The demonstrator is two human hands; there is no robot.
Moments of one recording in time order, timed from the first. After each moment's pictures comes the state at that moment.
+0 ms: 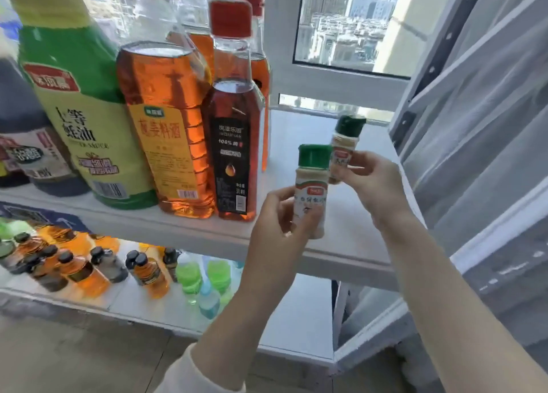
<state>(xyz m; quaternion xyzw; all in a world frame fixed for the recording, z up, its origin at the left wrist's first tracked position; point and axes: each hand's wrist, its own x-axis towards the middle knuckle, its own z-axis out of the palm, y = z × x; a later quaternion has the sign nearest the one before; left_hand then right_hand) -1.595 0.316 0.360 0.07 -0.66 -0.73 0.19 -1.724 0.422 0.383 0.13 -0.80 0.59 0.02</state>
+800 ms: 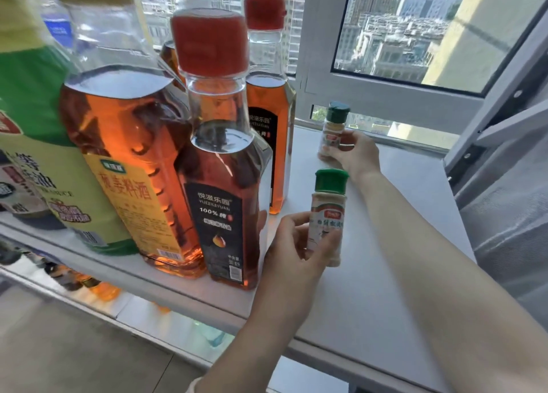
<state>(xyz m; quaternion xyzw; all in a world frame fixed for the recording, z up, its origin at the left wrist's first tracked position) -1.676 0.298 0.343 0.14 -0.65 -0.72 0.19 -1.903 0.323 0.363 0.18 -0.85 0.50 0.01</state>
